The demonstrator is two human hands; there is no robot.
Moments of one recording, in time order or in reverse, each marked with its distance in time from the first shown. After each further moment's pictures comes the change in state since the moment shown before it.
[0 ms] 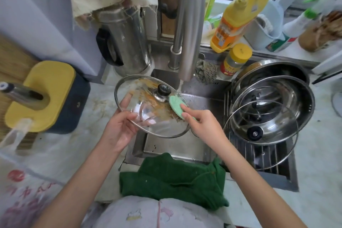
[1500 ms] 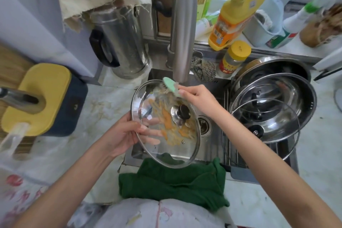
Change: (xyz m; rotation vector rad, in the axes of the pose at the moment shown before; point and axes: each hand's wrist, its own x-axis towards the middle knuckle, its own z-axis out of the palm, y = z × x) left_hand -0.004 0.006 0.012 0.304 -0.277 -0.220; right_hand 0.071 -0.009 -0.024 0.143 -0.133 -0.057
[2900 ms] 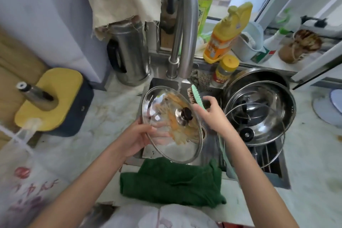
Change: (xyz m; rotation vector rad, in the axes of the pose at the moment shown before) left_hand -0.018 -0.026 0.007 0.015 -0.033 0.064; right_hand -0.086 -0.022 -0.002 0.048 0.238 0.207
